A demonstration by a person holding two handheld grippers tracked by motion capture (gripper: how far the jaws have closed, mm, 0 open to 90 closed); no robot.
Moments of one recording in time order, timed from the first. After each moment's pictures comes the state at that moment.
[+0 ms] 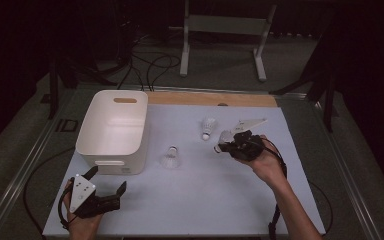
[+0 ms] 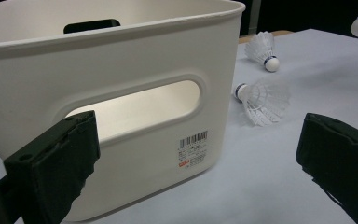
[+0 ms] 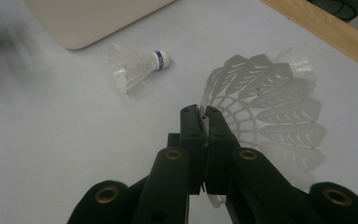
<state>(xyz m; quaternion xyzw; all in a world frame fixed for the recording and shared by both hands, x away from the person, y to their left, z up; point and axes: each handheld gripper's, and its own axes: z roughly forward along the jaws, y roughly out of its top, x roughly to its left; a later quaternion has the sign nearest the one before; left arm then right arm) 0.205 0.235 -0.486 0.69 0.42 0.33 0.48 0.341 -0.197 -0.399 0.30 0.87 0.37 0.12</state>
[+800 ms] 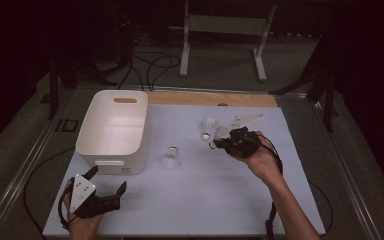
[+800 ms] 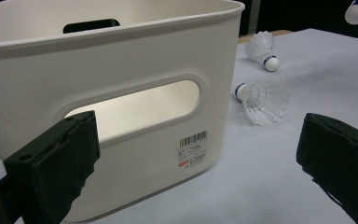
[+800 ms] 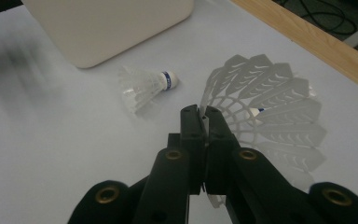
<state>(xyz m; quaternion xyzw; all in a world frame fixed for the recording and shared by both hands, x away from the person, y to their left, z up) 0.205 0.235 -0.486 0.69 0.42 0.33 0.48 0.342 -0.183 -0.386 0.30 0.87 0.38 0.12</state>
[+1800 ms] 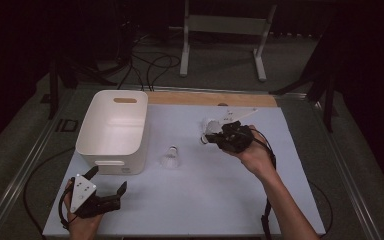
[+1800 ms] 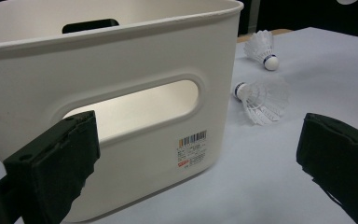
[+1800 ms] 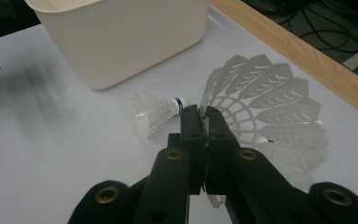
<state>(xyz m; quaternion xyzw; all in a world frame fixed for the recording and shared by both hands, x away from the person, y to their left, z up) 0.205 0.234 -0.486 0.70 0.42 0.33 0.48 0.345 -0.161 -0.368 0.28 0.86 0.40 0.12</state>
